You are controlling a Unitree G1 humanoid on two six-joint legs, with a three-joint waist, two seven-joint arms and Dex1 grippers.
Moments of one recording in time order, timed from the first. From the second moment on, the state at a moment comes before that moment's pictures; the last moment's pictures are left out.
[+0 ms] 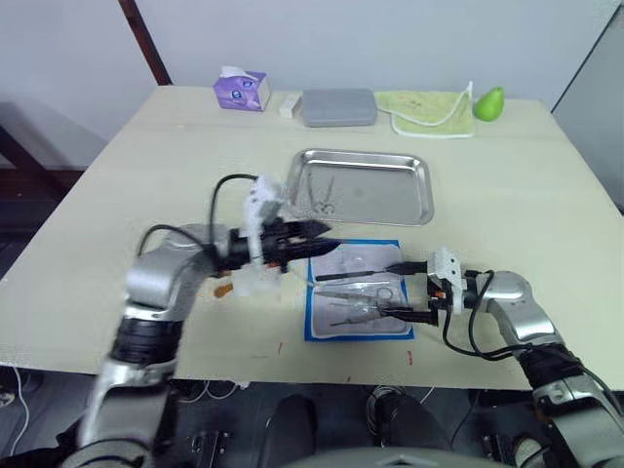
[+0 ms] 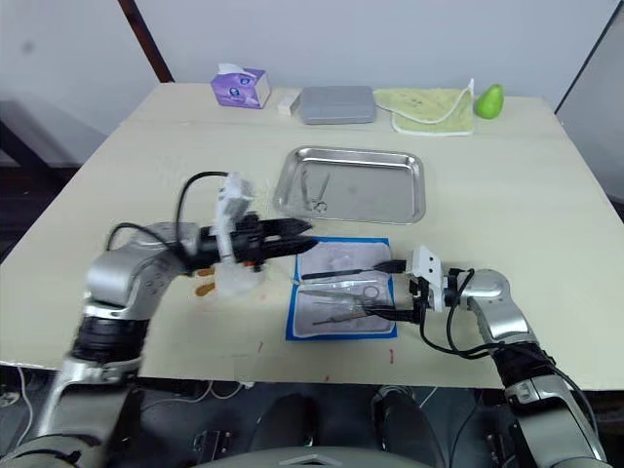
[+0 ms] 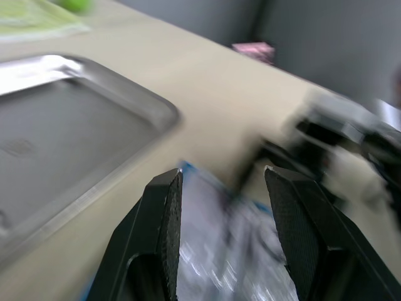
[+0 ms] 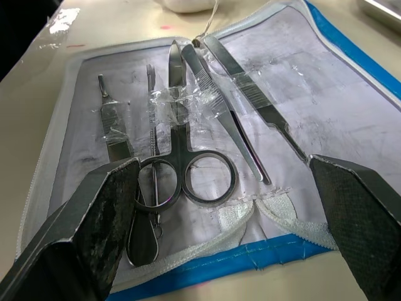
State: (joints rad) left arm -0.47 0.65 0.02 -0.11 -0.57 0.74 -1.15; right arm -0.37 -0.44 0.20 0.38 0.23 -0.08 1.28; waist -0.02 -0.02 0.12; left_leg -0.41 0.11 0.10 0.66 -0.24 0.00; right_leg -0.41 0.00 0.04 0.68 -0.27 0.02
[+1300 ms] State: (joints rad) left arm -0.60 0.64 -0.25 0.27 -0.15 0.14 -1.33; right arm -0.41 -0.43 0.21 0.46 0.23 -0.13 1.31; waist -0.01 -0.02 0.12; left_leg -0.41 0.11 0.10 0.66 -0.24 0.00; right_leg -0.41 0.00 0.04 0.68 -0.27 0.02
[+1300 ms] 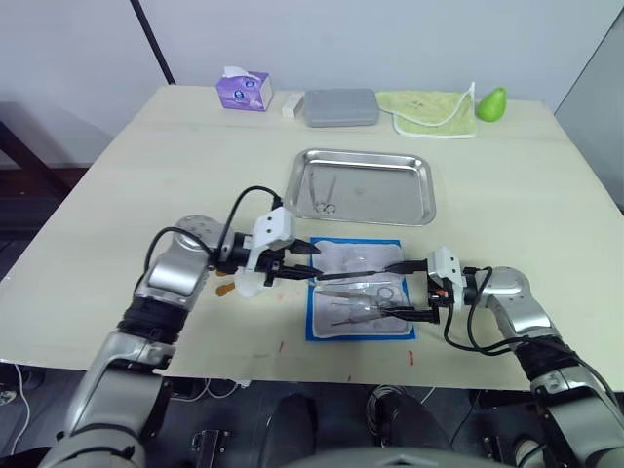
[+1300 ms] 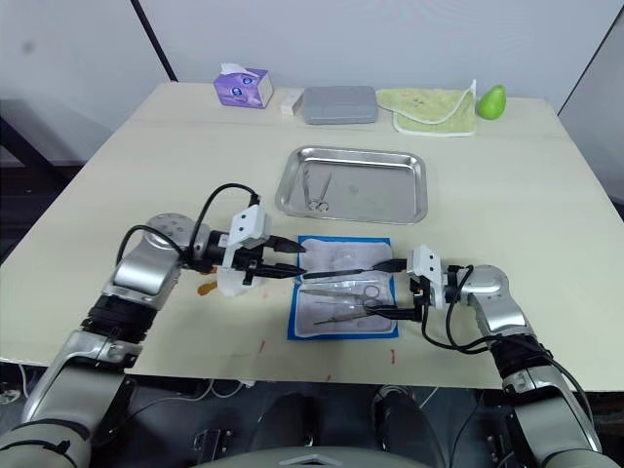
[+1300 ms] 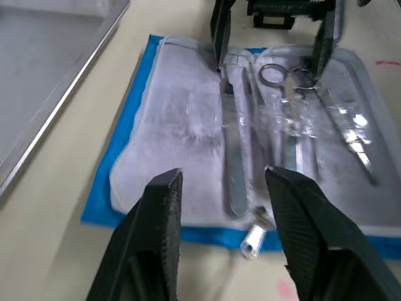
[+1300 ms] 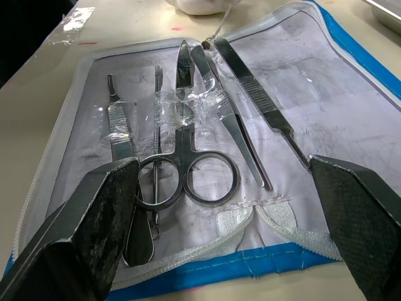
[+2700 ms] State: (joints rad) left arm -0.71 0.55 -0.36 0.37 0.02 0.13 -1.36; right arm -0.45 -0.42 0.24 0.45 0.19 -0.08 1.27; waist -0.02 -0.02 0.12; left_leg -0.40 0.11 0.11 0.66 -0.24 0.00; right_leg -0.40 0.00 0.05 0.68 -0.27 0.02
